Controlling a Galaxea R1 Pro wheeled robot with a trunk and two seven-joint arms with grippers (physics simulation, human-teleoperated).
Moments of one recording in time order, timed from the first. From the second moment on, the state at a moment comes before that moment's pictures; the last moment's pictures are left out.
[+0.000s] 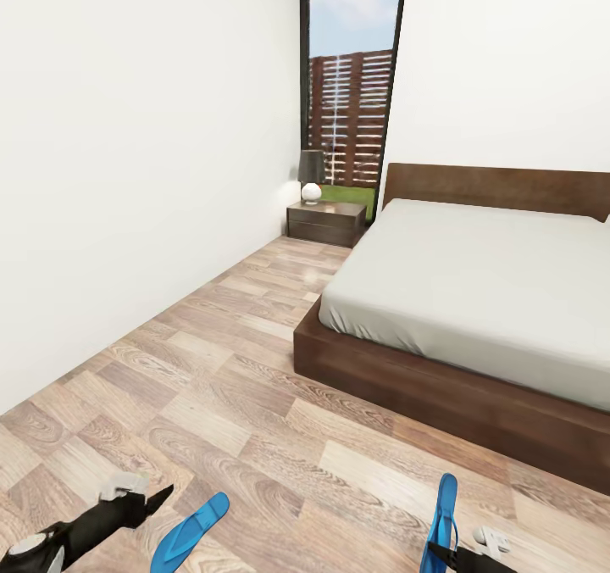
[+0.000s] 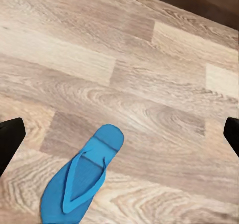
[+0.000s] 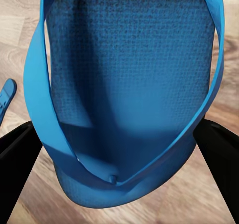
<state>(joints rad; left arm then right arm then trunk) -0.22 0.24 0.29 -0.86 0.00 0.13 -0.68 -0.43 -0.29 -0.05 -0.12 -0.34 0.04 0.79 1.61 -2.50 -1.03</state>
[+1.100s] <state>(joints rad) -0.35 0.22 0.26 -0.90 -0.68 0.26 -0.87 -0.43 -0.29 -0.05 -0.12 -0.34 0.04 0.79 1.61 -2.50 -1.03</state>
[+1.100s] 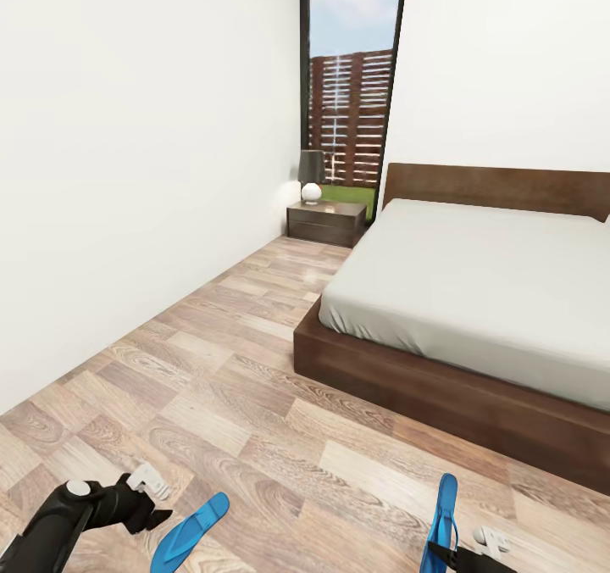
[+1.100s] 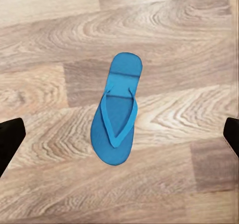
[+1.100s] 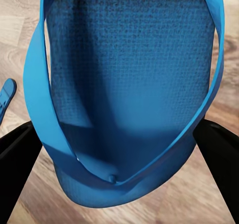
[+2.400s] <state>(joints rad) -0.35 0.17 0.26 -0.90 -0.68 0.26 -0.87 -0.43 -0.46 -0.07 -0.38 -0.35 0.48 1.04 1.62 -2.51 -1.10</state>
